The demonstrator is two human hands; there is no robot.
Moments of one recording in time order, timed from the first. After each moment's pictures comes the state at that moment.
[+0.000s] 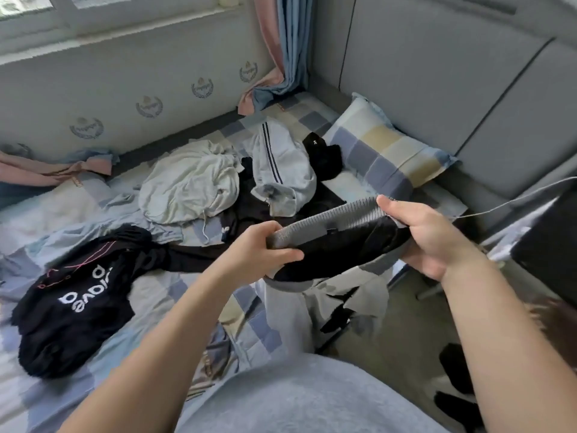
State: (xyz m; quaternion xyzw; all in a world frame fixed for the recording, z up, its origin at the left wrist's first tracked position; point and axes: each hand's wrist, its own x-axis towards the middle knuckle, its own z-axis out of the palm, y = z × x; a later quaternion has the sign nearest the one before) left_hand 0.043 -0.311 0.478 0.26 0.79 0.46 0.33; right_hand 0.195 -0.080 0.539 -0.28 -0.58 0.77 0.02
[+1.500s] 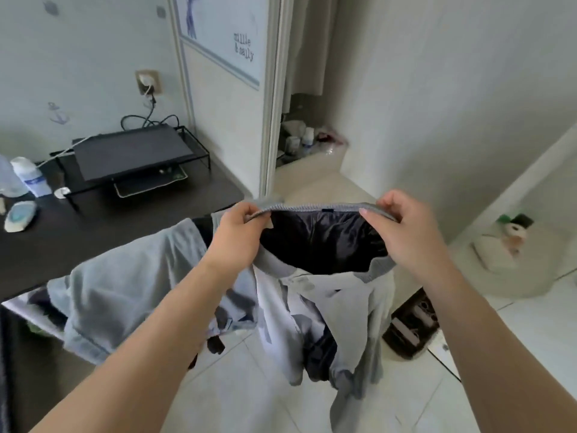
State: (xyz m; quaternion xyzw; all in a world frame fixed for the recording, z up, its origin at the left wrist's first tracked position) left_hand 0.784 -0.094 0.554 0.65 0.41 0.31 0.56; right_hand 0.975 -0.251 0.602 -0.80 -0.41 0.09 0.44
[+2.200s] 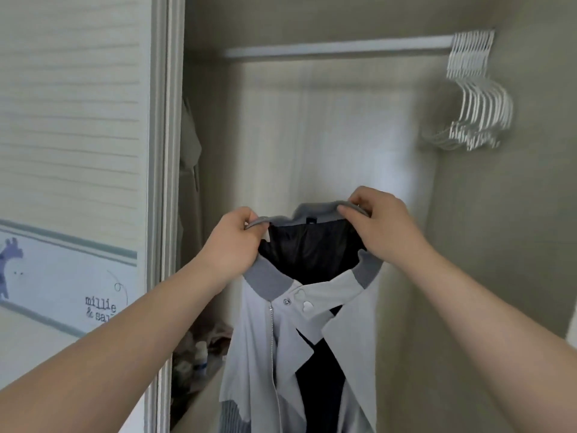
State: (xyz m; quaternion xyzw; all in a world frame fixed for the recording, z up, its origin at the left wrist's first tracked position) left_hand 1.050 0.138 0.841 0.78 0.04 0.35 0.51; right_hand 1.152 -0.077 0.881 -0.81 -0.35 -0.28 0.38
